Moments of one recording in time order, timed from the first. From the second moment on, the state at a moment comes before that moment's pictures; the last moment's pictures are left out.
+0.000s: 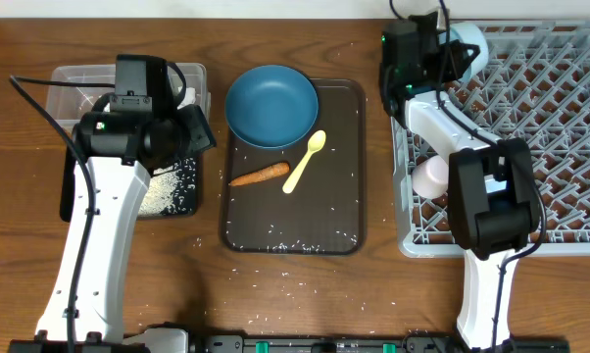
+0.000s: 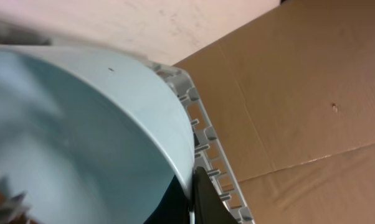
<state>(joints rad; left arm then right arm) -0.05 1.45 1.42 -1.06 0.12 -0.46 0.27 2.22 1.60 0.08 1.30 -0.48</state>
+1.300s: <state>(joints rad) -0.05 1.45 1.42 -1.09 0.12 -0.44 0.47 2.20 1.60 -0.30 -0.12 0.43</state>
